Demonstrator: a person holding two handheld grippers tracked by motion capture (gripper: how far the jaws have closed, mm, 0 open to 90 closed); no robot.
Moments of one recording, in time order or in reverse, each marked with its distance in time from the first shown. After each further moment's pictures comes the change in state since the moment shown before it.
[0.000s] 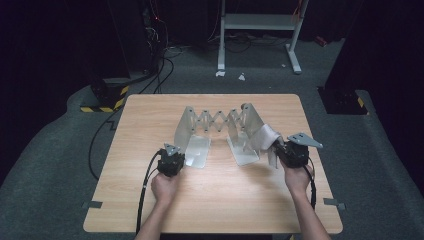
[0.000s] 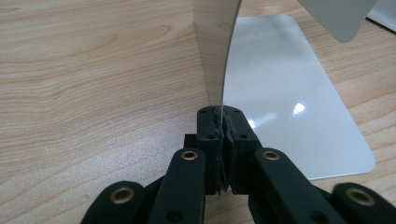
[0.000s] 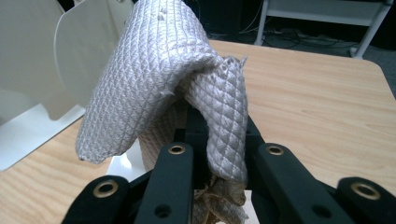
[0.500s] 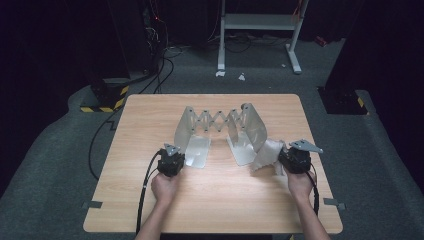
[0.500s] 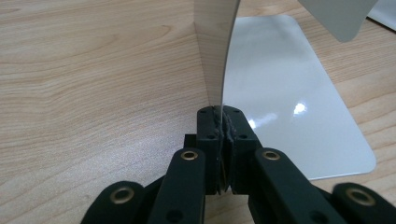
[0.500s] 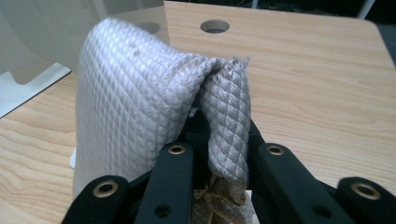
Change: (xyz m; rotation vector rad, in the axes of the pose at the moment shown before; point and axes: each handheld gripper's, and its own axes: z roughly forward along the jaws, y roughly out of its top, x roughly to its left) left arm -0.001 0.000 0.000 -0.001 0.003 0.002; right arm -0.014 -0.027 0.007 0.082 -0.030 0.020
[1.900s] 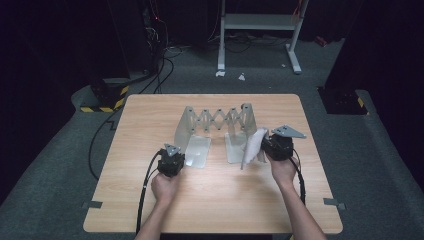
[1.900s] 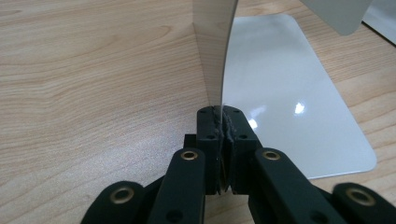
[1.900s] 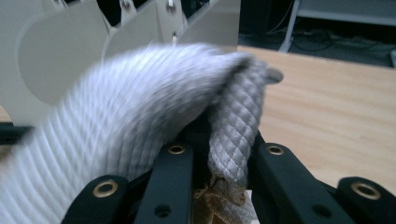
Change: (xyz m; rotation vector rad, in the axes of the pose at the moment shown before) left arm -0.001 0.000 0.000 0.000 0.006 0.007; right arm 0.042 0.045 0.020 -0.071 0.125 -0.040
